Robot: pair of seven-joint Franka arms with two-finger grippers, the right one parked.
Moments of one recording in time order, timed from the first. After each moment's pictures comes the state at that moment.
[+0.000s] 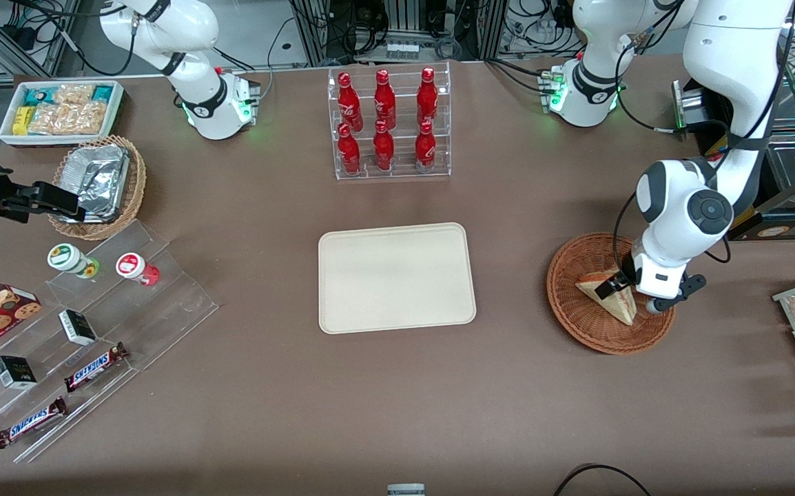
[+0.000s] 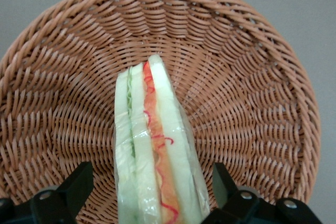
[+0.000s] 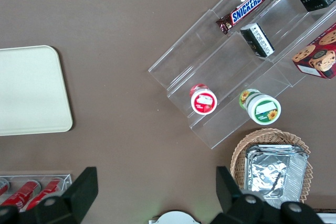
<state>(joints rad) -0.03 0.30 -0.04 -2.23 -0.01 2.58 -0.57</state>
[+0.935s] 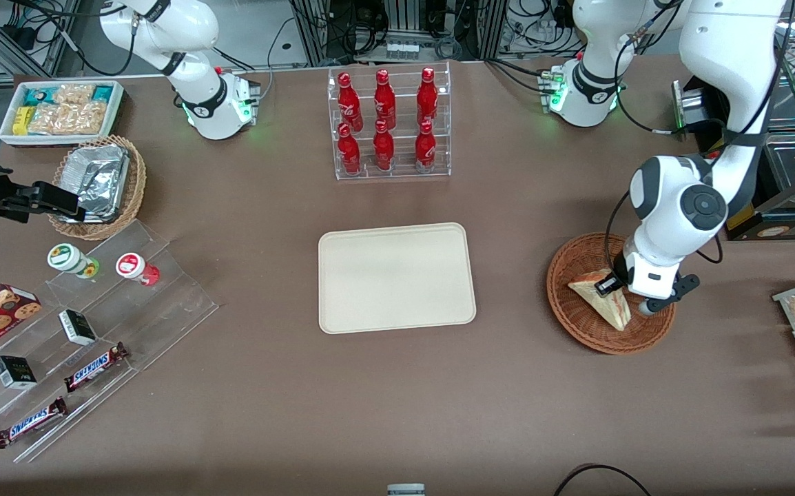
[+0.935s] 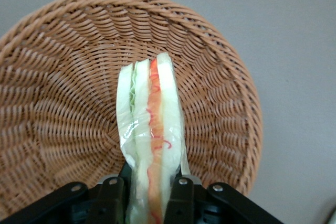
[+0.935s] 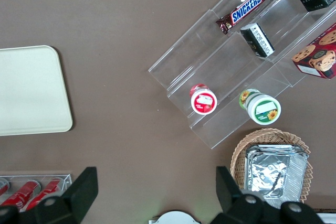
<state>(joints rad) -0.04 0.26 -0.09 -2.13 -0.01 2.44 -0.62</state>
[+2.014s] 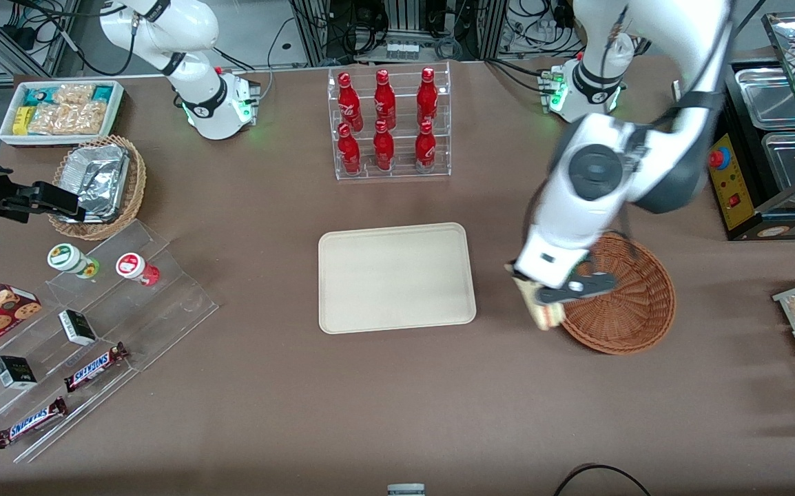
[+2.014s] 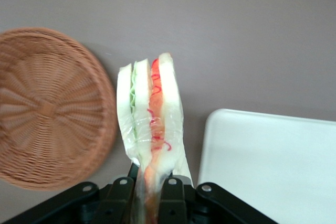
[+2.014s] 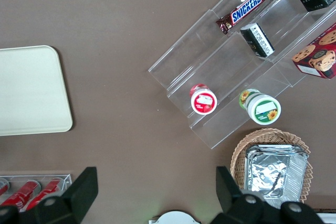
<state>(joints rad) -0.40 0.33 -0.11 -1.68 0.12 2.02 -0.72</state>
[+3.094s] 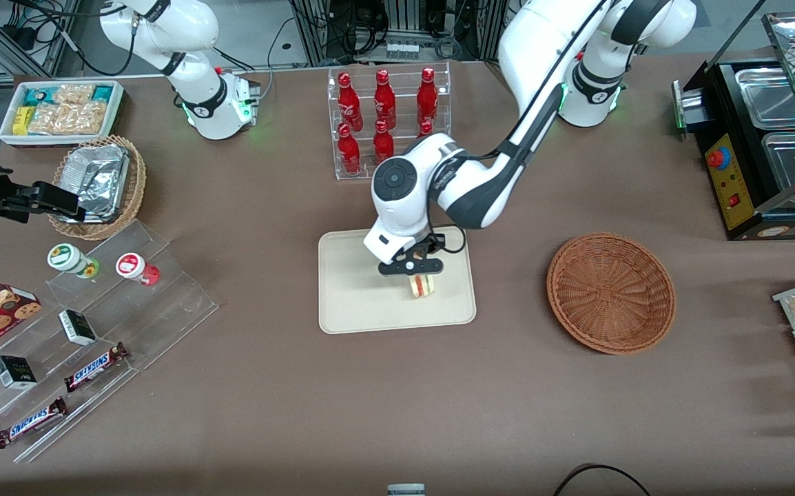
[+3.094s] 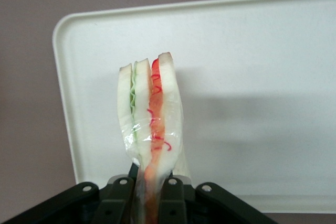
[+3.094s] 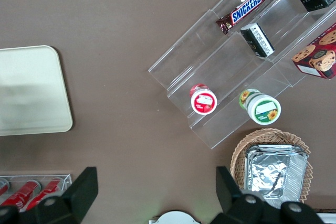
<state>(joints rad) -0.72 0.68 -0.12 -1.46 0.12 2.04 -0.87</state>
